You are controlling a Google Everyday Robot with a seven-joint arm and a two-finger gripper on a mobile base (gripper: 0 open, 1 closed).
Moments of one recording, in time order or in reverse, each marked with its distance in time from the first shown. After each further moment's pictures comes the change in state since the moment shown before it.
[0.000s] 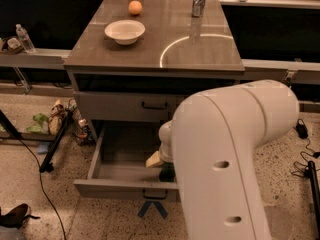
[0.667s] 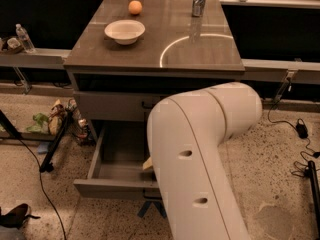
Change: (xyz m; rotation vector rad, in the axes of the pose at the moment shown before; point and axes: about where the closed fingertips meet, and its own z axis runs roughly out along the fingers) arm -0.006 0.008 0.051 0.038 0.031 0.070
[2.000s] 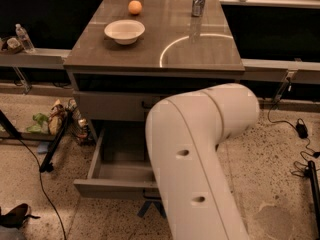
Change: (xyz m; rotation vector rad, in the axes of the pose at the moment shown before) arm 0.006 -0.008 0.010 0.015 0.018 0.043
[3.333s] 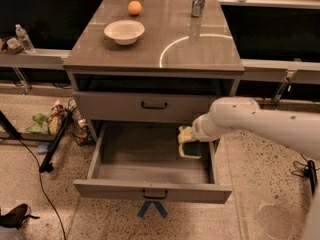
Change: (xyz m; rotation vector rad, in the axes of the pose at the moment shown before) arm -0.019 -0.074 -0.227 -0.271 -0.332 -0.119
